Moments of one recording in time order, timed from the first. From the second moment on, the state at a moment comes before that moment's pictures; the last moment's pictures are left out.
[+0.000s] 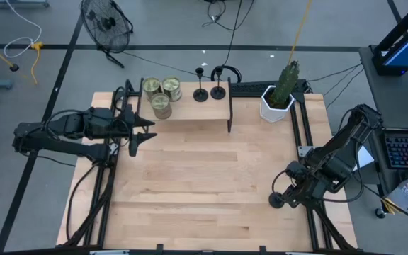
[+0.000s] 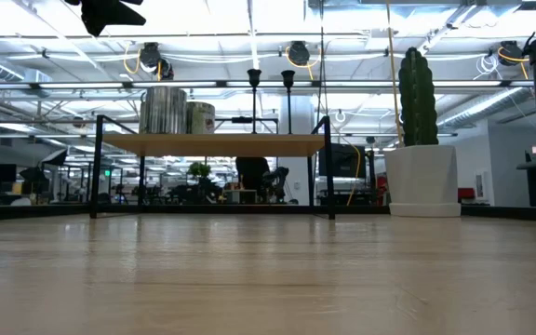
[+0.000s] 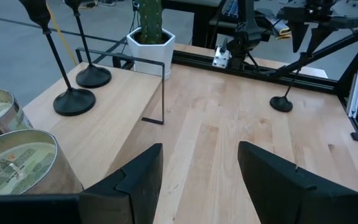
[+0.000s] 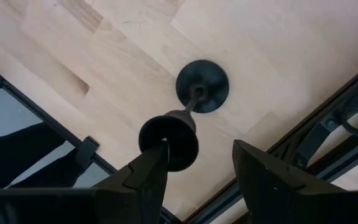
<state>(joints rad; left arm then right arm) 0.03 0.69 0.88 -0.55 -0.17 -0.15 0.85 1.14 1.12 -1.32 0.03 1.76</state>
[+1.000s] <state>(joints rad) 0.03 0.69 0.88 -0.55 -0.17 -0.15 0.83 1.10 1.00 -1.20 0.02 1.76</state>
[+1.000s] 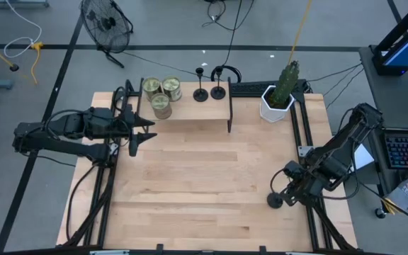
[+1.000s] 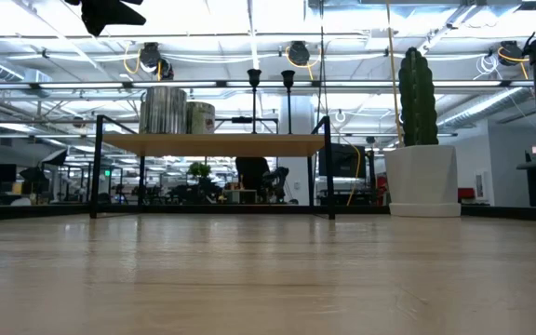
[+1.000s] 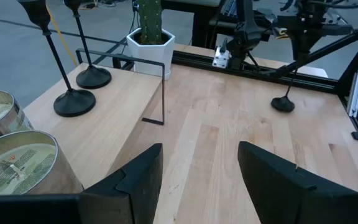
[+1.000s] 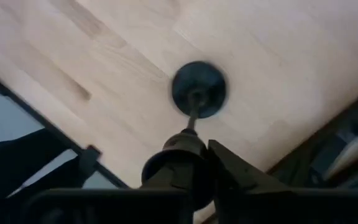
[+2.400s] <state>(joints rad) 0.03 0.69 0.88 -0.52 -0.17 -0.17 -0.16 1.63 2.10 -1.49 0.05 0.16</state>
